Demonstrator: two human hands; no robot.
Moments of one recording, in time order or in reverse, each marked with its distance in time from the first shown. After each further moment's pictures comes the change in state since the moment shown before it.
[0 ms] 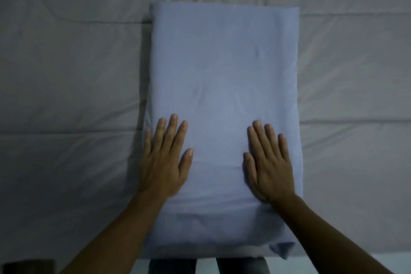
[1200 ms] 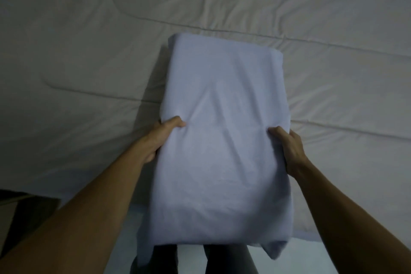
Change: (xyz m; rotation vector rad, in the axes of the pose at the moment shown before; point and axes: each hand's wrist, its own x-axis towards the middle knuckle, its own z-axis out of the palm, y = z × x) left_hand -0.052 -0.026 -0.092 -1.419 -0.377 -0.954; right_hand -0.001 -0.008 -0.093 1.182 -0.153 0.865
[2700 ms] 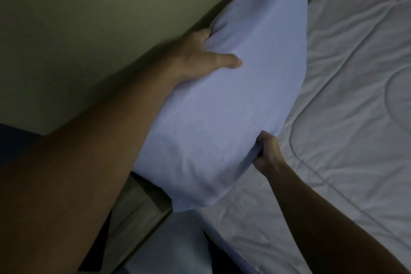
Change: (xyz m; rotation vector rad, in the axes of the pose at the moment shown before) left_hand -0.071 0.096 -0.797 0.370 0.655 0.515; right_hand -0.185 -0.016 0.875 0.058 -0.610 0.233
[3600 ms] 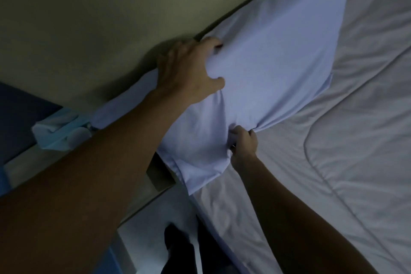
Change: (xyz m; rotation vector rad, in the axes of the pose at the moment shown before) left_hand -0.018 -0.092 0.041 0.365 0.266 0.023; right_hand 0.029 0.066 0.055 -0.167 0.191 -0.046
